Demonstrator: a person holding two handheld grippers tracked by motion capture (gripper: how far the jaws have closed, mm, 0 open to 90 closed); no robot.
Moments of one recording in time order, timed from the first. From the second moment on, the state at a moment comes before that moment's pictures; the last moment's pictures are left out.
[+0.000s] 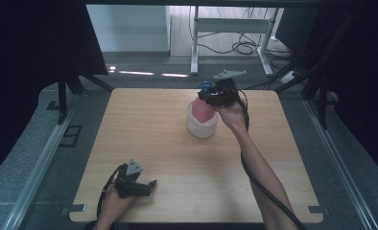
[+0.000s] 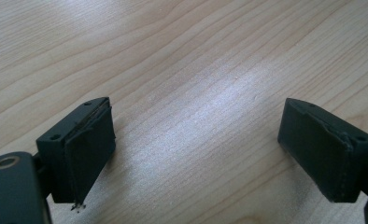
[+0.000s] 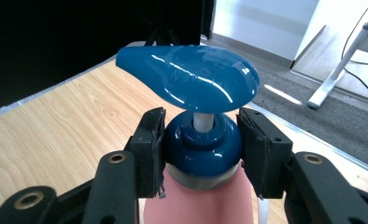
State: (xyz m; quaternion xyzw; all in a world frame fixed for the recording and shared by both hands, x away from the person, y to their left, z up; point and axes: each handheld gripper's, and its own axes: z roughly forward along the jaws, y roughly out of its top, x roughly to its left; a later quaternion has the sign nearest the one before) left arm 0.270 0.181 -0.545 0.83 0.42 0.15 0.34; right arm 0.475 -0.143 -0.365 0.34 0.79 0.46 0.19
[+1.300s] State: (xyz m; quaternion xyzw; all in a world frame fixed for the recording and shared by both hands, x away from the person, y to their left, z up) left arm 0.270 0.181 -0.545 0.83 0.42 0.15 0.34; right arm 0.488 -0.134 -0.426 0.36 0.81 0.43 0.17
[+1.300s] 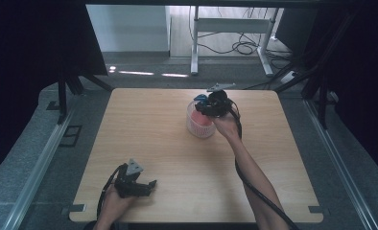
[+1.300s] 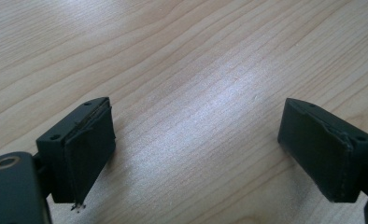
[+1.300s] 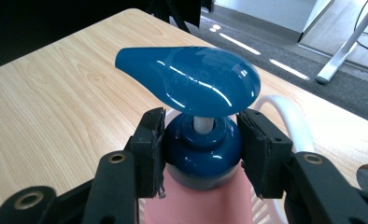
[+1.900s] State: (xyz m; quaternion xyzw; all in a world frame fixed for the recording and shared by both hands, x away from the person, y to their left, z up) left arm 0.270 0.181 -0.545 0.83 0.42 0.15 0.34; right arm 0.493 -0.137 -0.439 0.37 0.81 0.43 0.16
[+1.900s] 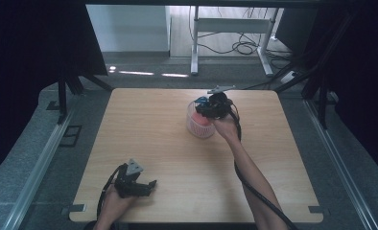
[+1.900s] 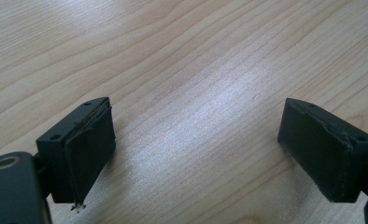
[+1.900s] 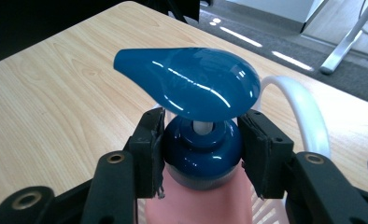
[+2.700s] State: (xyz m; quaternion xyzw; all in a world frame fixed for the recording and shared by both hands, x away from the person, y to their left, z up) left arm 0.270 0.181 -0.545 0.83 0.42 0.15 0.34; right arm 0.487 -0.145 -0.434 0.35 0.81 0.43 0.16
